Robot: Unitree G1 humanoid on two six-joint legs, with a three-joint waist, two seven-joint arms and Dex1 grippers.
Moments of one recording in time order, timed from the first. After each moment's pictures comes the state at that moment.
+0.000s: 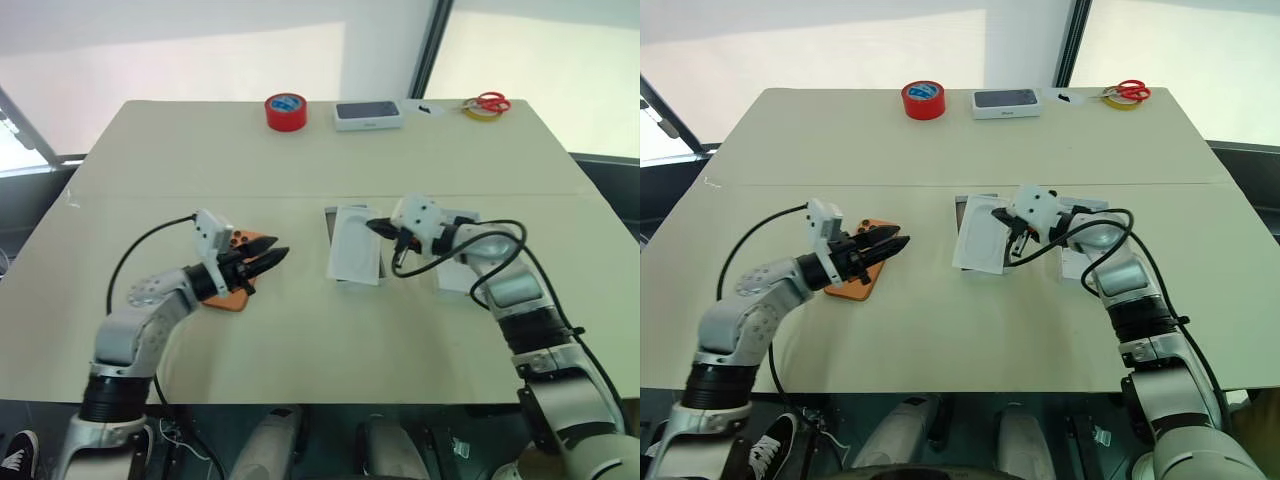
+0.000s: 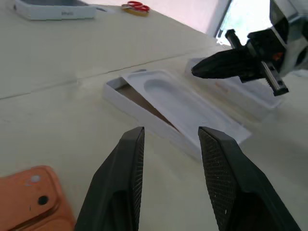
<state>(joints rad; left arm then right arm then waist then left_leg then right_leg) -0.28 0.54 0.07 -0.13 -0.57 0.47 -0.82 -0.63 -0.52 0.19 0.32 -0.04 0.00 0.86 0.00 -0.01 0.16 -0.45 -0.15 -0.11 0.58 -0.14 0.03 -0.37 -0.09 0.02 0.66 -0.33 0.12</state>
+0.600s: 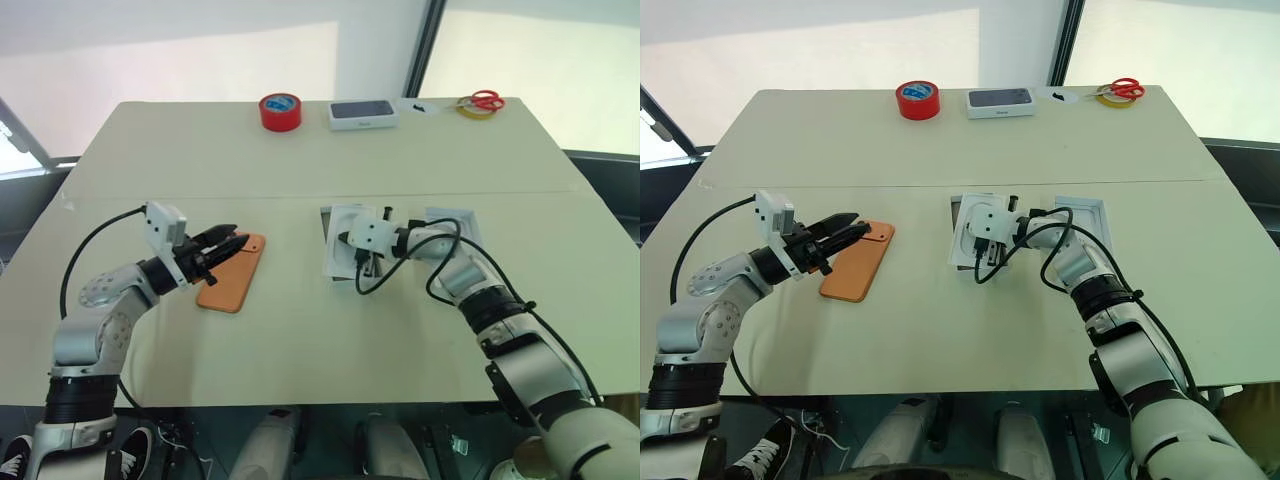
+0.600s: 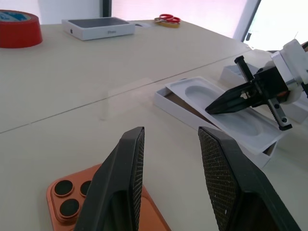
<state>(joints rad) -0.26 0.57 0.20 -0.08 -0.58 0.43 -0.82 -0.81 -0.42 0.34 0.68 -0.23 -0.28 0.80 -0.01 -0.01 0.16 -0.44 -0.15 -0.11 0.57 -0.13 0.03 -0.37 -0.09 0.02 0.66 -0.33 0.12</state>
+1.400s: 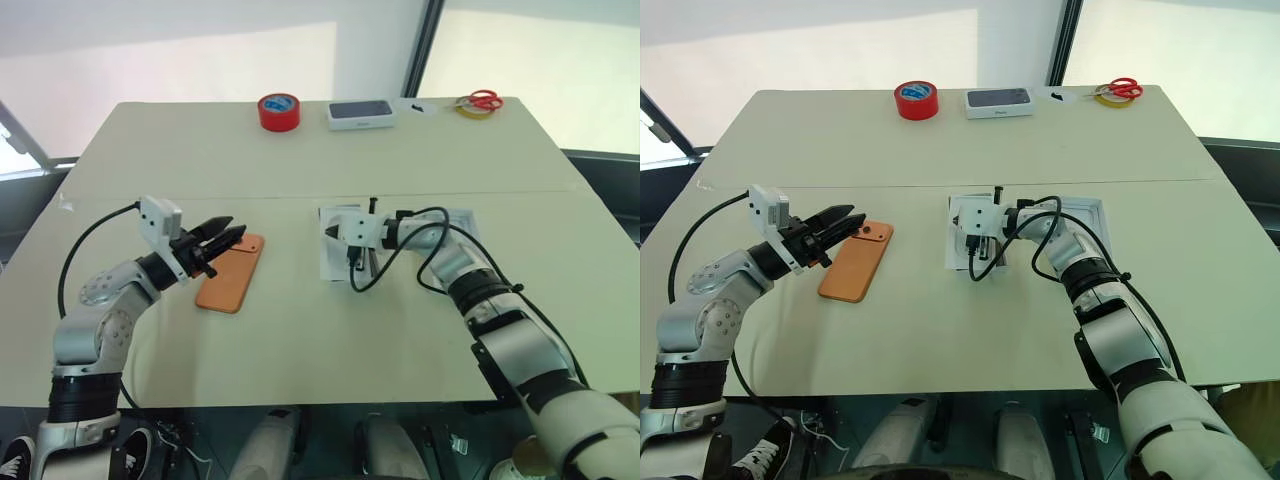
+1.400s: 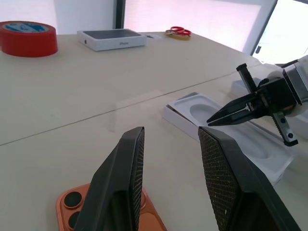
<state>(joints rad) -0.28 0.55 0.22 -0.08 -0.60 0.45 -0.76 -0.94 -0.35 0.34 0.92 -0.27 -0.50 0.80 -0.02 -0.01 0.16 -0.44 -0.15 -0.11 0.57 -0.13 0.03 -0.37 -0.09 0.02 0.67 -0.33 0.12</state>
